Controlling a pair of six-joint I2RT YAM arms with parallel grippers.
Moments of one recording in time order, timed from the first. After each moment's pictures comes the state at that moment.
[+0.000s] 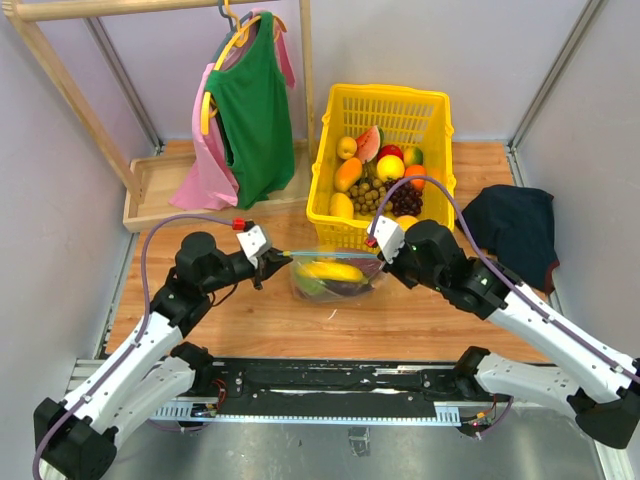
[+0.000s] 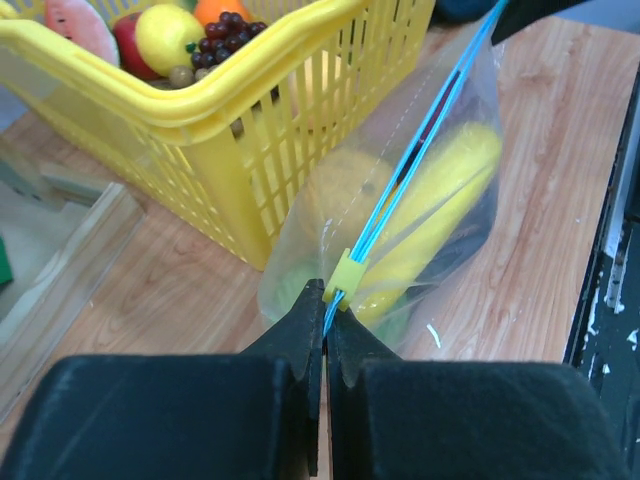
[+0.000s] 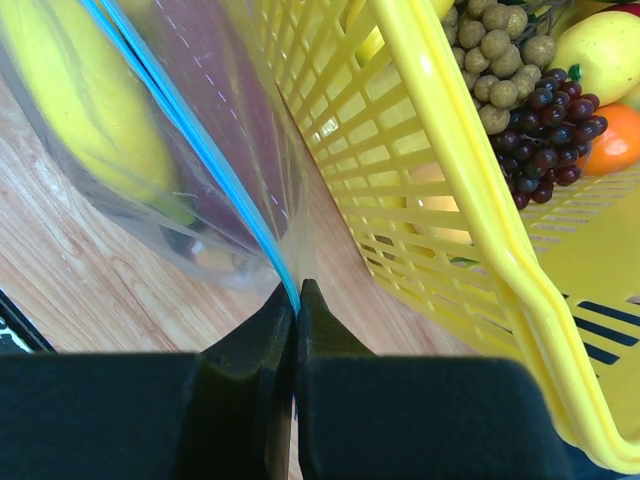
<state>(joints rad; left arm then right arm) -0.46 0.74 0.54 0.01 0.58 0.18 0.83 0.93 0.98 -0.72 0.14 -0.33</state>
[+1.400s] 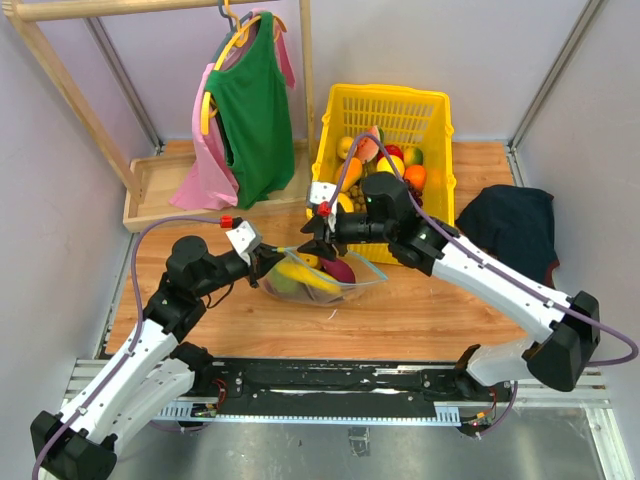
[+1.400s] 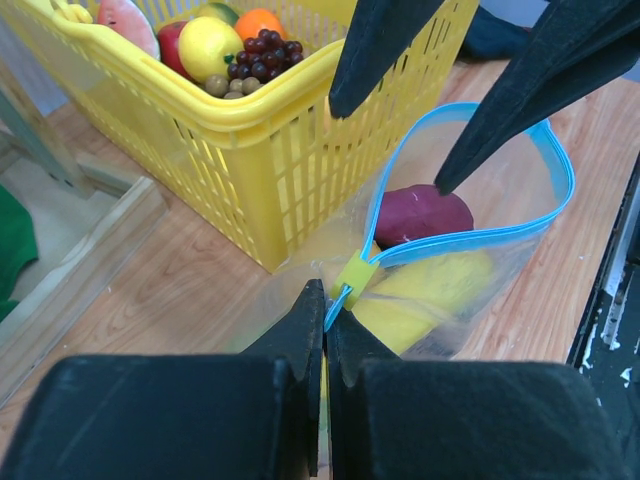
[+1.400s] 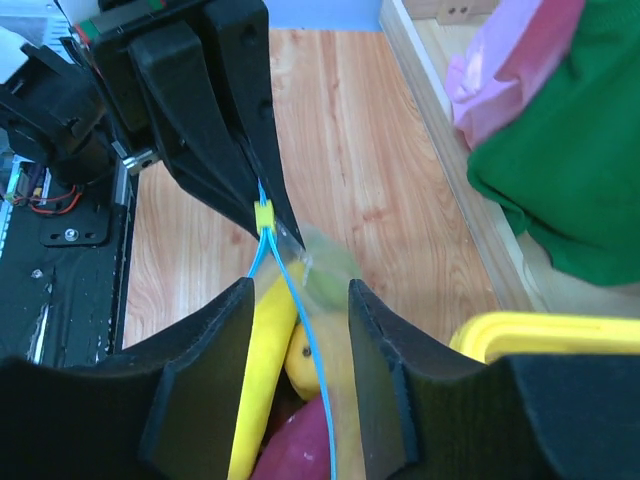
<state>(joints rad) -0.45 0.66 0.54 0.00 0.50 0.07 0.85 1.34 1.25 -0.23 -0.55 -0.32</state>
